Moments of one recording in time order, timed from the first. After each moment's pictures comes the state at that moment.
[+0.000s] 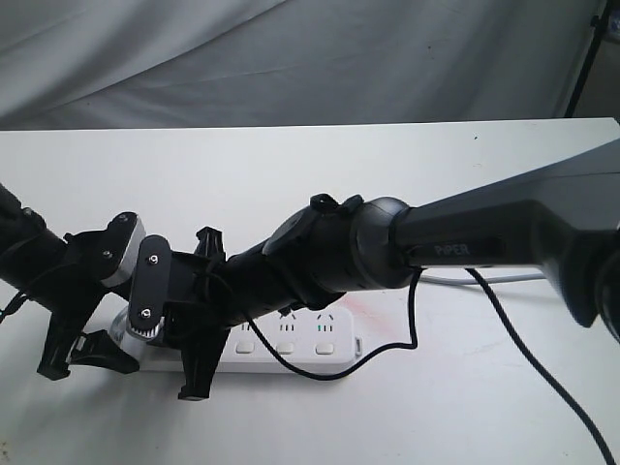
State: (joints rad) left arm -0.19 1.92 -0.95 -0.71 0.83 2.07; right arm 0.70 2.19 -1.34 1.39 0.35 -2.13
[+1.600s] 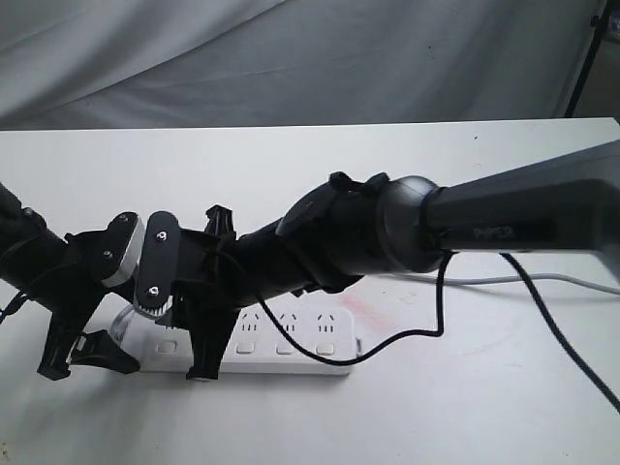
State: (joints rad) left arm -0.19 1.92 -0.95 -0.71 0.83 2.07; right arm 0.68 2.11 -1.31 1.35 0.34 -2.09
